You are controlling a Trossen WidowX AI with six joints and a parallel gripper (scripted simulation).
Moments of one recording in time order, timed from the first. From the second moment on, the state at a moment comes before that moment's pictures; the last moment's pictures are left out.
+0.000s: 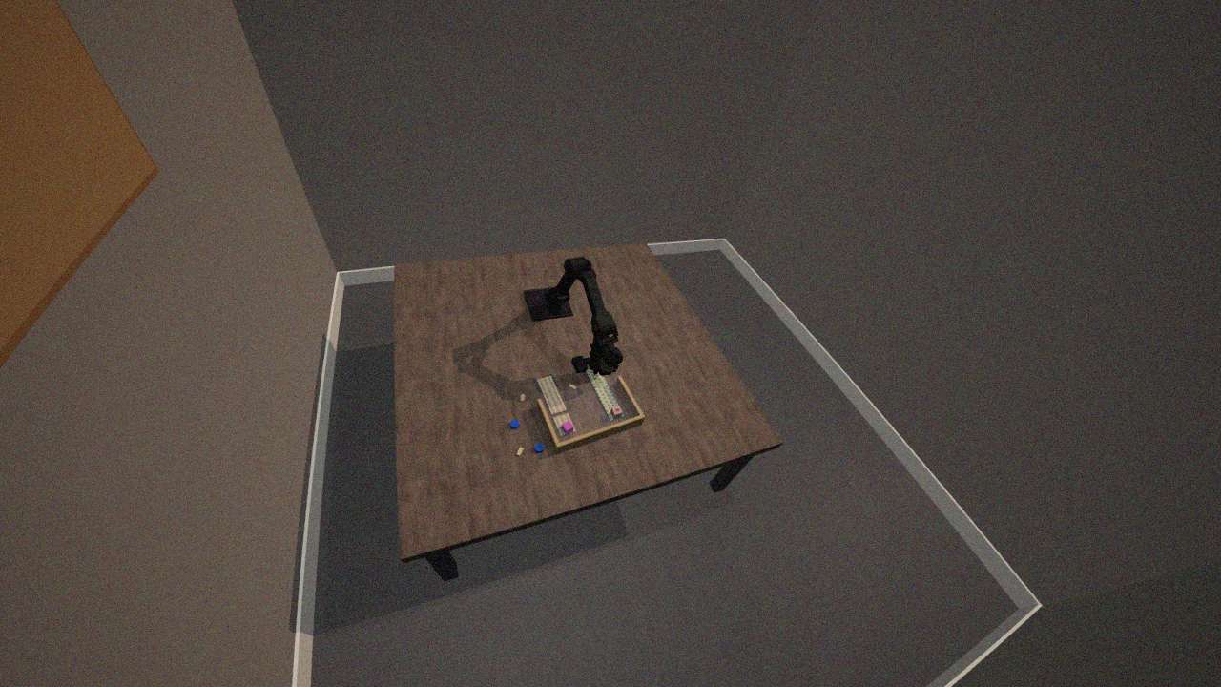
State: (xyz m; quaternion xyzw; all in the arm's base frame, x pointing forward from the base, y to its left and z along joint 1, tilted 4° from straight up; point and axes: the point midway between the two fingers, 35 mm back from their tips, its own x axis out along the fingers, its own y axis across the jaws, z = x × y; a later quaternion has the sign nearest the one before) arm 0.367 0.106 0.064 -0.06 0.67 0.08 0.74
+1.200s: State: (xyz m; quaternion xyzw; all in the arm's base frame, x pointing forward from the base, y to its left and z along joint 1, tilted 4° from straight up) arm 0.351 0.103 0.066 -0.06 0.67 0.08 0.74
